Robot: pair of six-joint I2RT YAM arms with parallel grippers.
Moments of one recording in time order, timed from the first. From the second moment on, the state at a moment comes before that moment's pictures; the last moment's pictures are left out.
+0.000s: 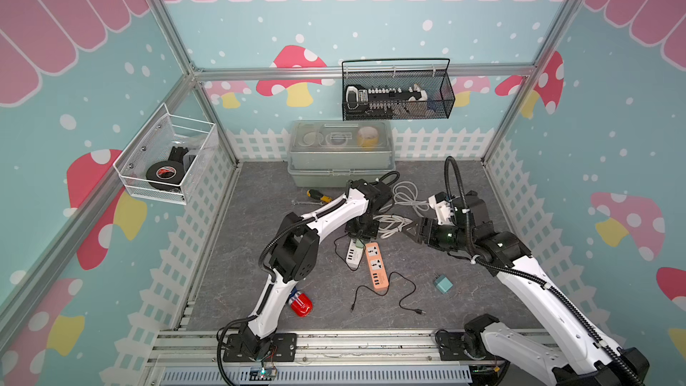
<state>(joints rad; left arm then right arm) -0.73 2.23 1.96 -1.34 0.02 -0.49 0.40 0.99 0.96 -0.69 -0.40 0.65</state>
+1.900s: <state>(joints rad) -0.36 1.84 1.16 -0.64 0.46 -0.86 0.64 1.15 1.12 -0.70 -0.18 0.55</state>
